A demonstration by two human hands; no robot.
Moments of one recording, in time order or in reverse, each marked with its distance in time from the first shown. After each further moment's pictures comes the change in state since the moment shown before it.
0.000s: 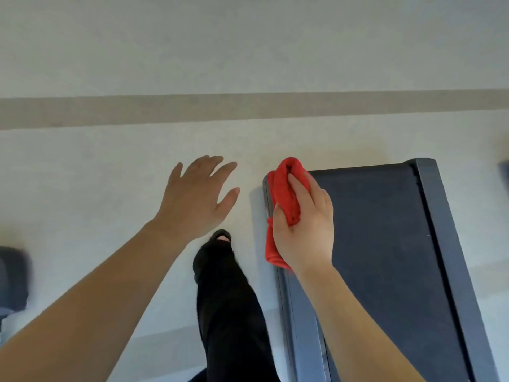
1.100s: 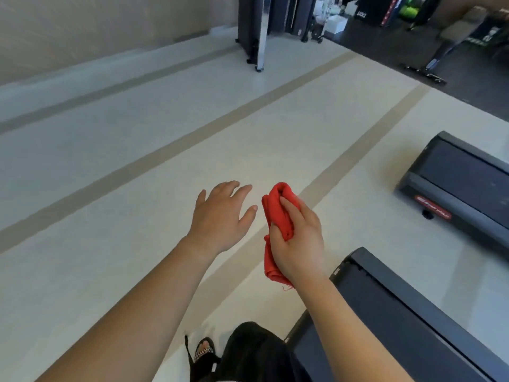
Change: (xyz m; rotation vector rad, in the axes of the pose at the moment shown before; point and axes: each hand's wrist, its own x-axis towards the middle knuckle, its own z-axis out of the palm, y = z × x) left_hand 0.519 0.208 -0.393 0.096 0.014 0.573; right_hand 0.490 -0.119 -0.290 0.091 0.493 0.347
